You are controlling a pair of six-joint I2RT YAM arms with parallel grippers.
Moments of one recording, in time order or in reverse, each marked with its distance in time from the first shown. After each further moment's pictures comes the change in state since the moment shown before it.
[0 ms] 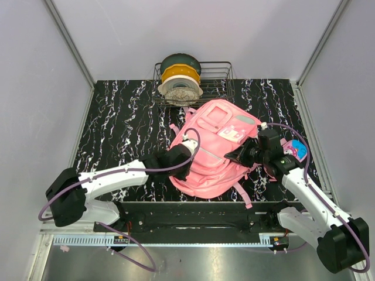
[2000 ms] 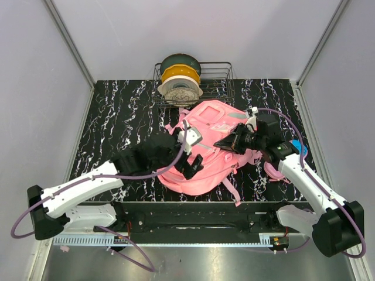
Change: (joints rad) left arm 0.005 -0.255 0.210 -0.060 0.109 0.319; right arm -0.003 0.157 0.165 0.129 -0.281 -0.008
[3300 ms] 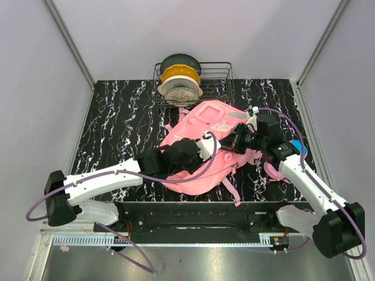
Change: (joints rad) left arm -0.137 0.214 0.060 -0.013 -0.250 0.183; right arm 0.000 -0.011 0.000 0.000 0.010 0.002
